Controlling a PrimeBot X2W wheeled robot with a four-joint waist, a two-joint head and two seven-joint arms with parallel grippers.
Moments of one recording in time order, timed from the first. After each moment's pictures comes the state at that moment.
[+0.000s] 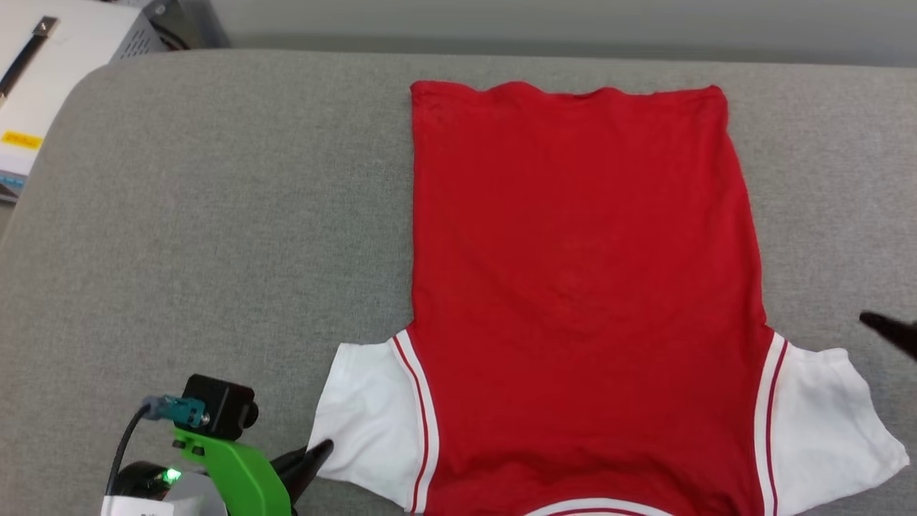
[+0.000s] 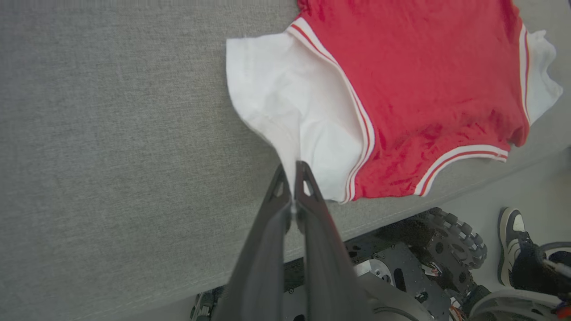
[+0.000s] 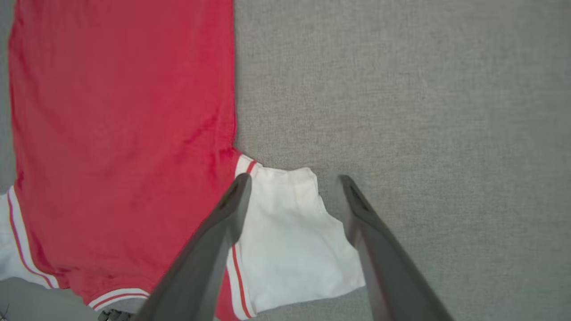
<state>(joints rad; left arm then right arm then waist) 0.05 0.72 -0.45 -0.39 -0.92 0.15 0.51 -0.21 -0.29 -0.36 -0.15 0.54 0.13 1.20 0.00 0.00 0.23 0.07</state>
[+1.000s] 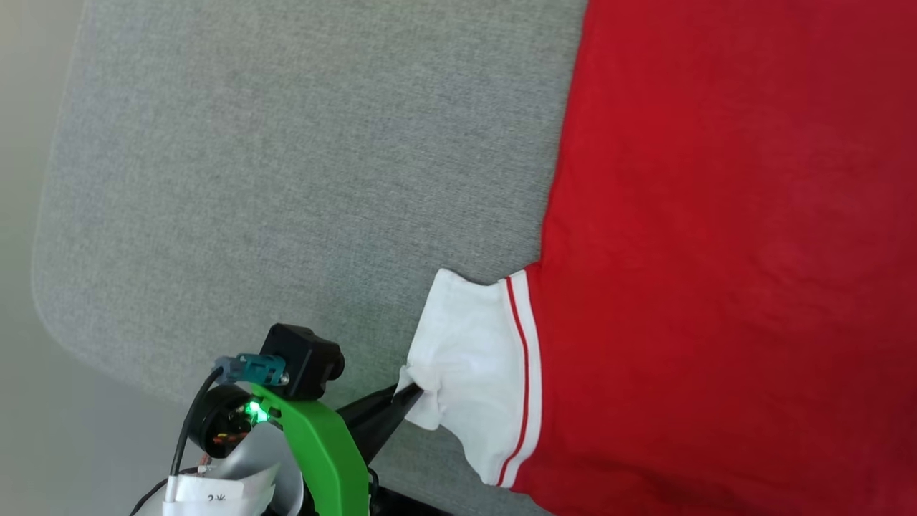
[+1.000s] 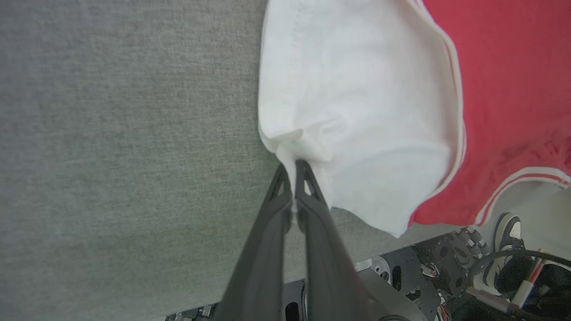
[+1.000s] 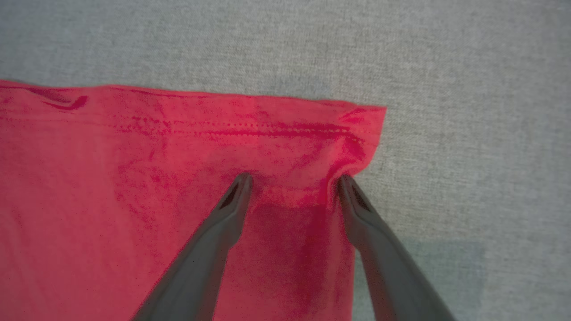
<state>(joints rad) -0.14 0.62 -0.57 -0.45 -0.83 0.09 0.50 -1.08 -0.44 -0.23 0.30 0.18 0.13 1.28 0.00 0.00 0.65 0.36</state>
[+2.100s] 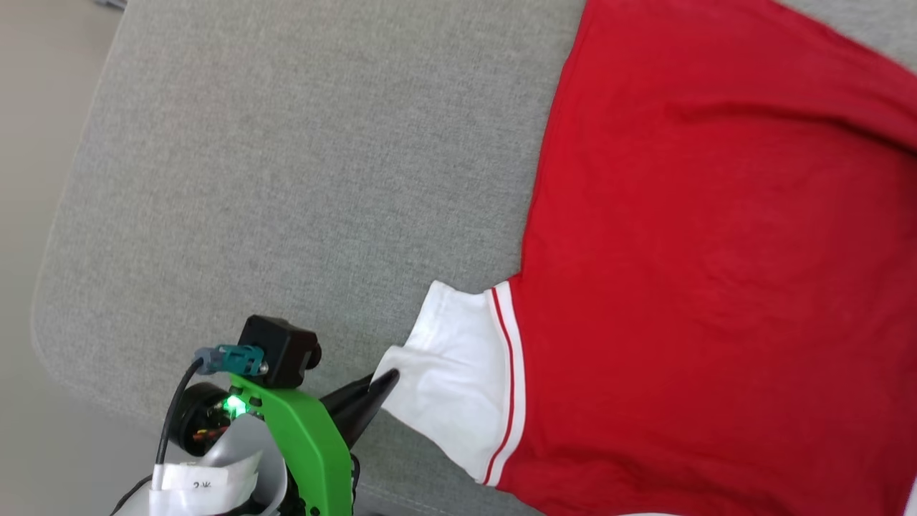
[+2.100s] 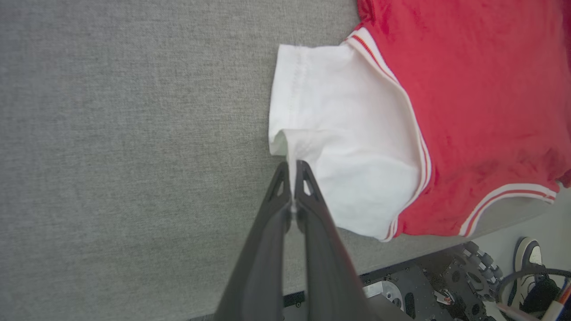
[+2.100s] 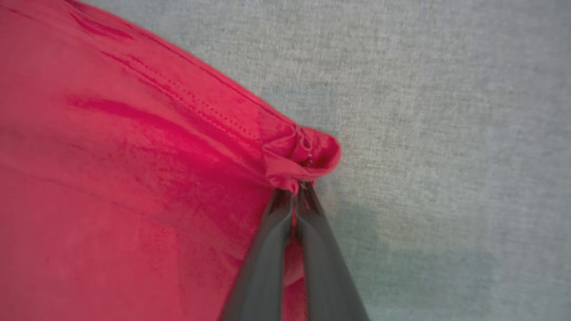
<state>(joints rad) -0.15 0.63 -0.54 -0.42 -0.82 0.12 0.49 -0.76 -0.40 -0.25 0.30 0.27 0.13 1.19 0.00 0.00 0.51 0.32</state>
